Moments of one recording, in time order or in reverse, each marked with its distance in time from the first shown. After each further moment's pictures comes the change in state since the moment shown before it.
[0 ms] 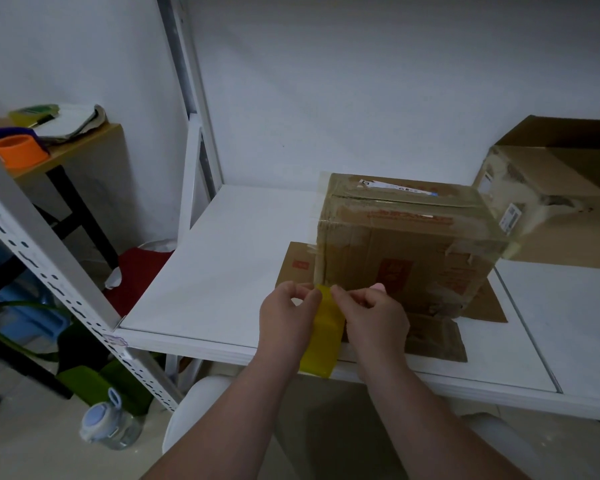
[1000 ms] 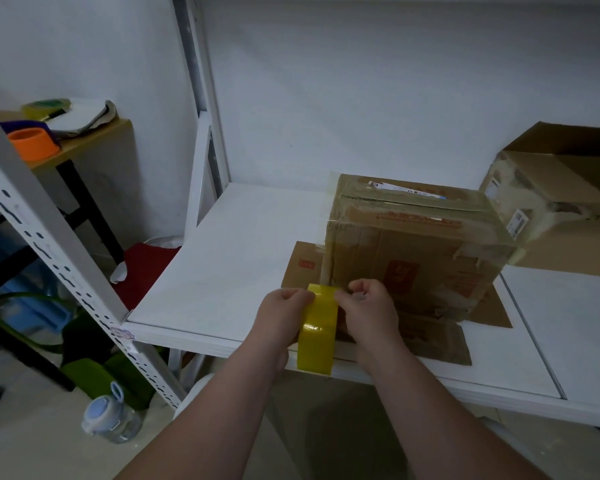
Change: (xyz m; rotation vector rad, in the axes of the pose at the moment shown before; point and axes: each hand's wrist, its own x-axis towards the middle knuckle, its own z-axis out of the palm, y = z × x) left_hand 0.017 -0.010 -0.021 -0.172 -0.200 -0.344; right_hand 0.015 -0.001 0.014 0.078 -0.124 0.183
